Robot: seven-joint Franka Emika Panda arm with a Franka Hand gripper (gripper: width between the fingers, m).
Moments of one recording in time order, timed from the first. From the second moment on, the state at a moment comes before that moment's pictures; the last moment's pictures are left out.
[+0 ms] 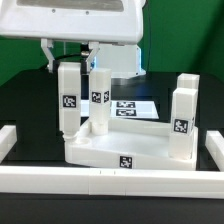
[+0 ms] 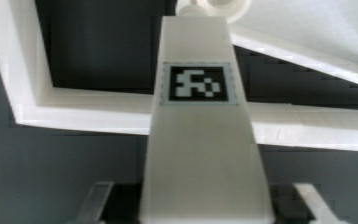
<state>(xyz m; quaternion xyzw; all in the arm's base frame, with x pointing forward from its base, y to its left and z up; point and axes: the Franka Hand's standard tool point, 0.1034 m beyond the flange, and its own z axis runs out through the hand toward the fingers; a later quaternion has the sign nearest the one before) 0.589 -0.102 0.149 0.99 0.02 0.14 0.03</state>
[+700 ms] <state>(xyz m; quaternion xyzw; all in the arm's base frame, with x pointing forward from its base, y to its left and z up) 0.580 -0.090 0.142 0.99 0.02 0.15 0.03</state>
